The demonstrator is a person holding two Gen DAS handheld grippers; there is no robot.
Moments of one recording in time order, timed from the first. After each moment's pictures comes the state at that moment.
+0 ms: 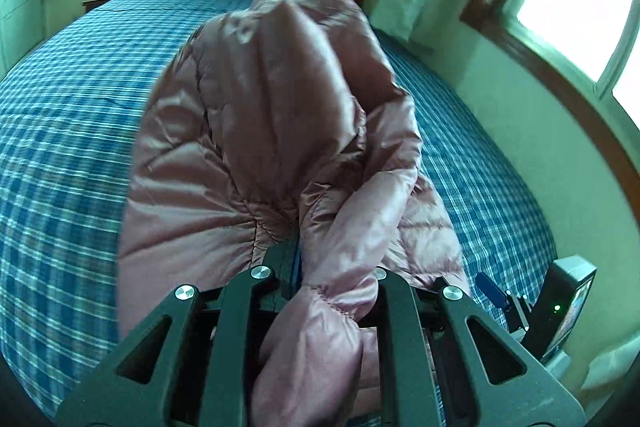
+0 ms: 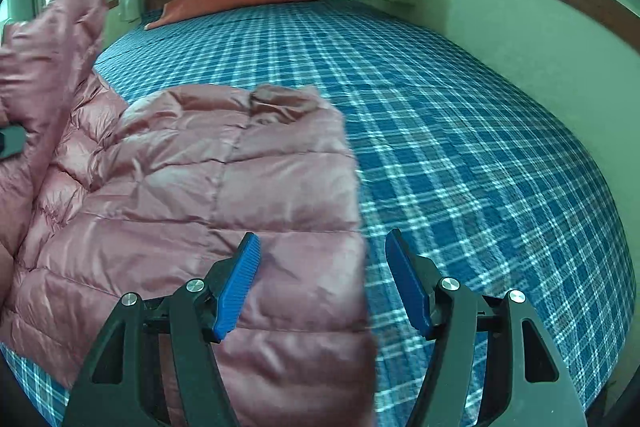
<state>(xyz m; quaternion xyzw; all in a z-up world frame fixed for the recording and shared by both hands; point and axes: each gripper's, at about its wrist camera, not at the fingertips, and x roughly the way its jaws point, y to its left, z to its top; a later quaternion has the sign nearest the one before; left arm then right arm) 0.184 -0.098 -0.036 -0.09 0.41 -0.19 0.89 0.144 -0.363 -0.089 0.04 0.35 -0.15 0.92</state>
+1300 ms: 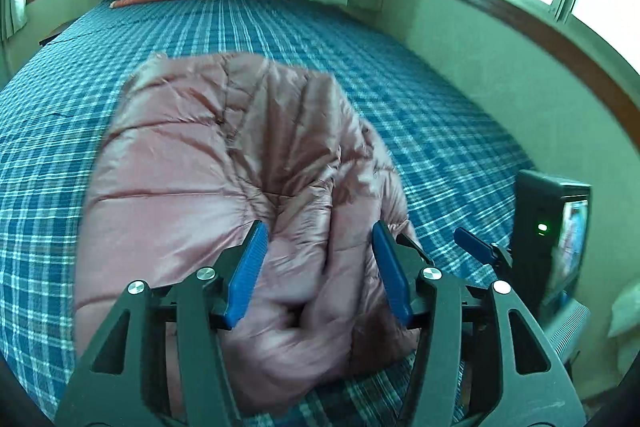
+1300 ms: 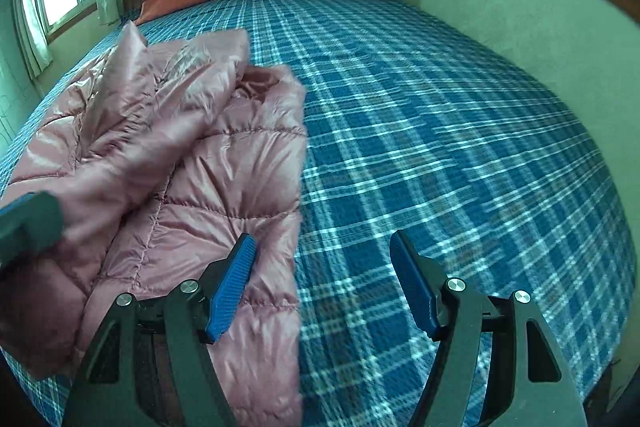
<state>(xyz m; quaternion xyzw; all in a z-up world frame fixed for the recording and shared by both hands) 0.128 -0.164 -0.049 -0.03 0.40 -0.24 0.88 0.117 -0.391 -0.094 0.07 0.37 -0.17 0.91</state>
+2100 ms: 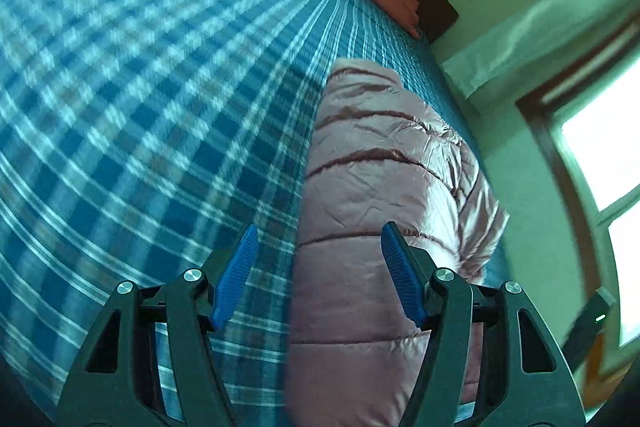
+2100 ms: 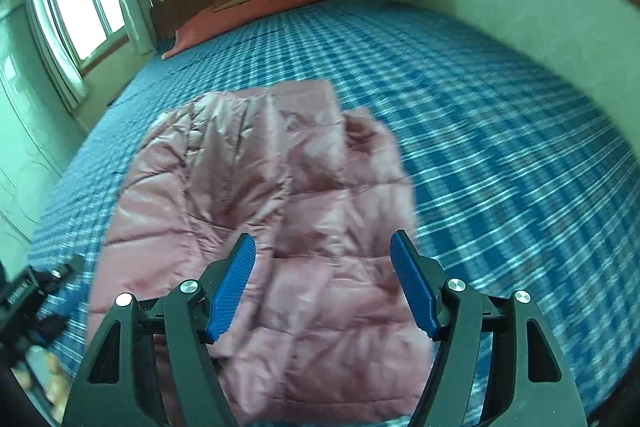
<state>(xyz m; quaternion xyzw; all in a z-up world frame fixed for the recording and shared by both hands) 0.175 0.030 -0.100 -0.33 0.44 -0.11 0.83 0.148 -0.352 -0.059 0.17 0.35 -0.08 0.92</state>
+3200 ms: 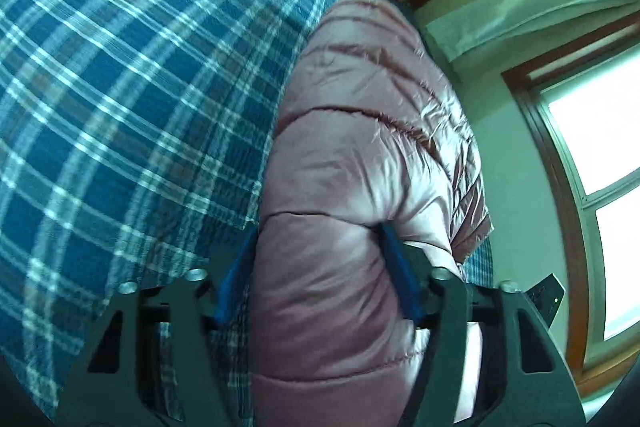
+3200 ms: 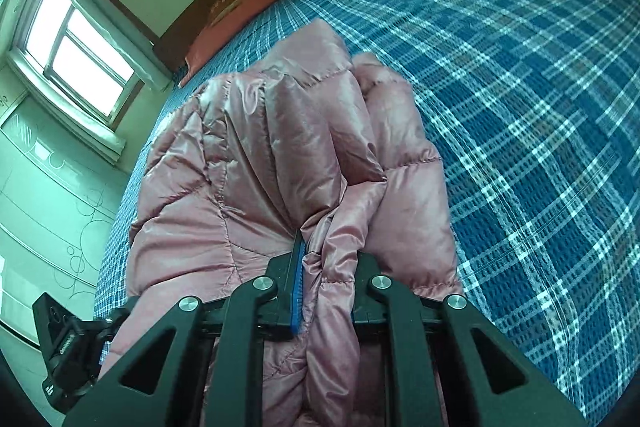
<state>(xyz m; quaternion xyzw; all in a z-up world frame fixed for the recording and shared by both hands) 0.201 -0.035 -0.146 -0.33 0.48 -0.17 0.80 0.183 -0.419 -0.124 0.31 0.35 0.00 0.88</state>
